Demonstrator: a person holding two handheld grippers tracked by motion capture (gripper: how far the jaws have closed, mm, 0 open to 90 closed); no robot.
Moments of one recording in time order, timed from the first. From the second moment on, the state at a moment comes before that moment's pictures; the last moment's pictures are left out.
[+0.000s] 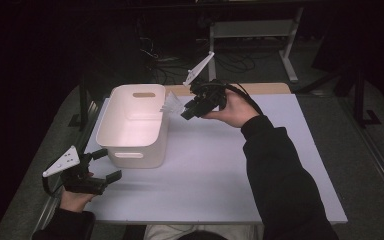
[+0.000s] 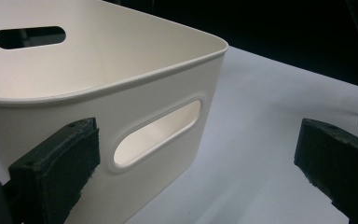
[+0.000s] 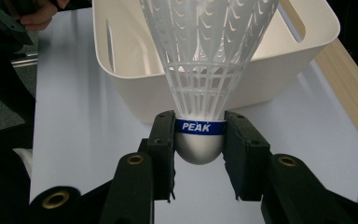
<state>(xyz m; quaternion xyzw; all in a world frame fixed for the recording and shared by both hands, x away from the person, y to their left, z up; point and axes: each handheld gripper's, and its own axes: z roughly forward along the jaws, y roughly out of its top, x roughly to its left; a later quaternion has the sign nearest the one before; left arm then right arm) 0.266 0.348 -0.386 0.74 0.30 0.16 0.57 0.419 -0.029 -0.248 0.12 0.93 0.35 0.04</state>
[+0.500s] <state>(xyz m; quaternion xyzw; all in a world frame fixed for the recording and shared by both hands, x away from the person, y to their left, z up) 0.266 0.348 -0.386 0.74 0.30 0.16 0.57 0.419 -0.011 -0.241 0.11 0.93 0.35 0.04</state>
